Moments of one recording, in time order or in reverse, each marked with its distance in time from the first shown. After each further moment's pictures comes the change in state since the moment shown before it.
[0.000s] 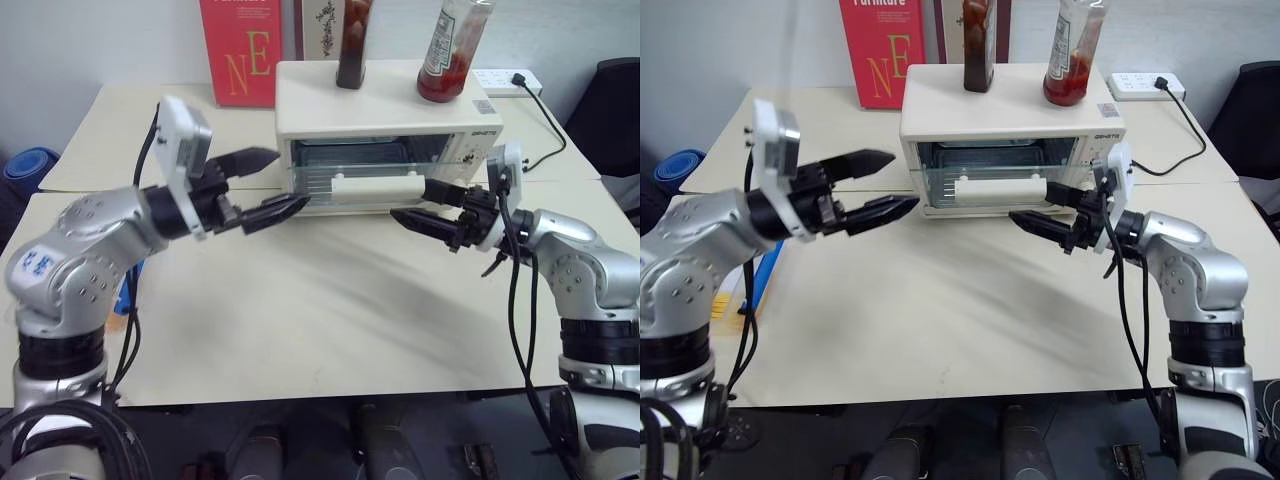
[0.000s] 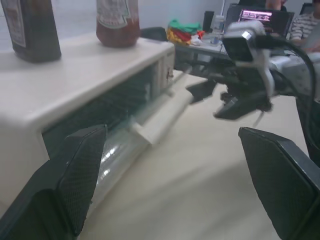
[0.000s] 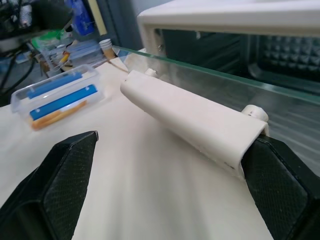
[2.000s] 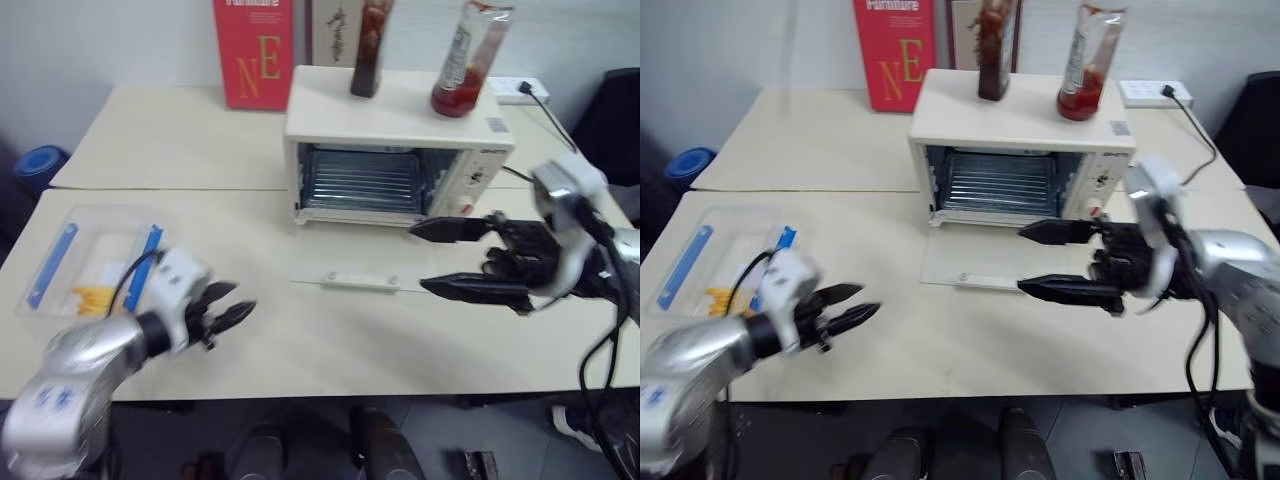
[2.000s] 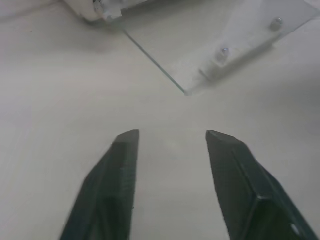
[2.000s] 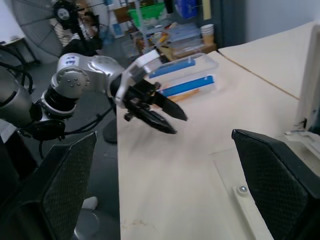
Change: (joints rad) left arm 0.791 -0.154 0.371 -0.629 0.431 0.450 -0.157; right arm 0.067 -0.287 0.025 -0.247 0.425 0.129 0.166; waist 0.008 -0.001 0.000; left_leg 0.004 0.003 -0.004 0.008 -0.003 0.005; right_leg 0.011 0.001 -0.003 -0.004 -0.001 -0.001
